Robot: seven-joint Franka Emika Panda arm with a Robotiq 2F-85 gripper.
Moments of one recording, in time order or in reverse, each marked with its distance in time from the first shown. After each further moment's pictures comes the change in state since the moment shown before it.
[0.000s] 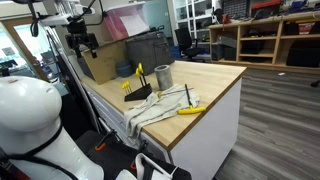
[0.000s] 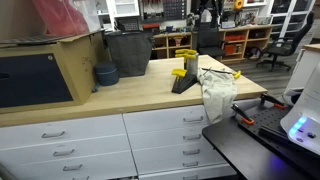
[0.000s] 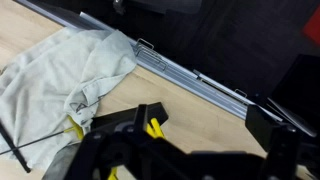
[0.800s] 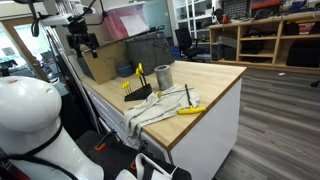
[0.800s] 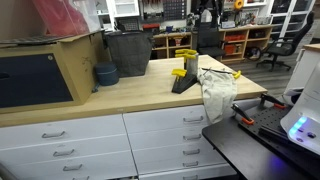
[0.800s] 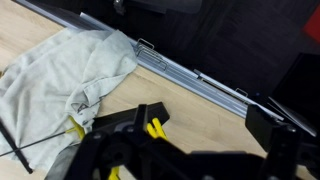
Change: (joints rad) arm -0.008 0.001 -0.001 0.000 0.000 0.000 0.003
